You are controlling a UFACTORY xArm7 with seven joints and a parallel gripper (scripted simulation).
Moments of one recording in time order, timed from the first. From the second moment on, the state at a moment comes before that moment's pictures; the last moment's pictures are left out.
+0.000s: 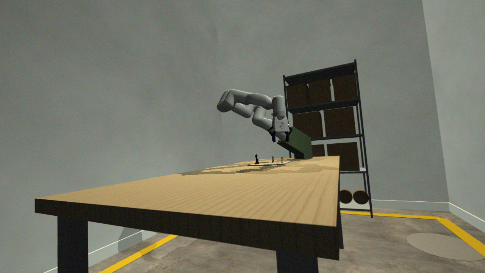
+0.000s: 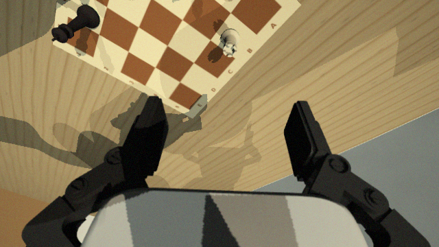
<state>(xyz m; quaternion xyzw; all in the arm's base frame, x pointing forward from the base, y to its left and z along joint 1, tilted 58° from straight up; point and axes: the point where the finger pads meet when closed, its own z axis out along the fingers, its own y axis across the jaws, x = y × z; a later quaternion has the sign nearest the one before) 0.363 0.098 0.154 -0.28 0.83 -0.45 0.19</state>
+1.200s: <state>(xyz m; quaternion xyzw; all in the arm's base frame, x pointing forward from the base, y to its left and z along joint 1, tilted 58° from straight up) 0.378 0.080 0.138 -0.66 0.57 -0.48 -0.07</state>
